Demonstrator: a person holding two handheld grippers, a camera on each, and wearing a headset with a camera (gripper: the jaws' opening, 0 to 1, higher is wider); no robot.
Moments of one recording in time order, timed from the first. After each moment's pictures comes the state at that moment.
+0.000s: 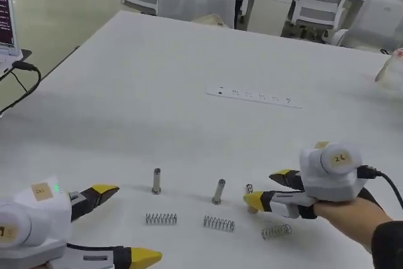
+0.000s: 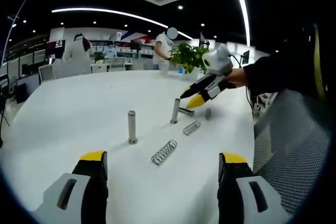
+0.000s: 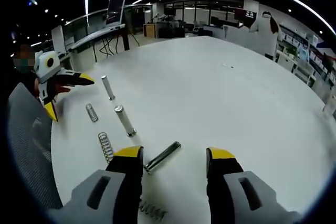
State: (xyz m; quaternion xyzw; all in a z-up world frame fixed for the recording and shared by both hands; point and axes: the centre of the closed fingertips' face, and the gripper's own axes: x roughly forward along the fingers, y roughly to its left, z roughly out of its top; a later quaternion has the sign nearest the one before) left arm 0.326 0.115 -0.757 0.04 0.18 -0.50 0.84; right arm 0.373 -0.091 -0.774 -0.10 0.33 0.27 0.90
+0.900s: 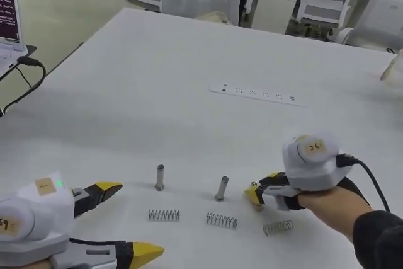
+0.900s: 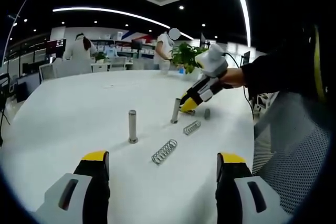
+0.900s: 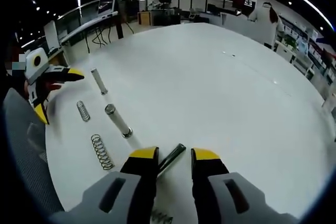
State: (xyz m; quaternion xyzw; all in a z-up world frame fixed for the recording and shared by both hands) left arm 0.326 0.117 -0.758 0.04 0.18 -0.50 0.85; right arm 0.380 -0.085 -0.790 -0.11 0.39 0.25 0.88
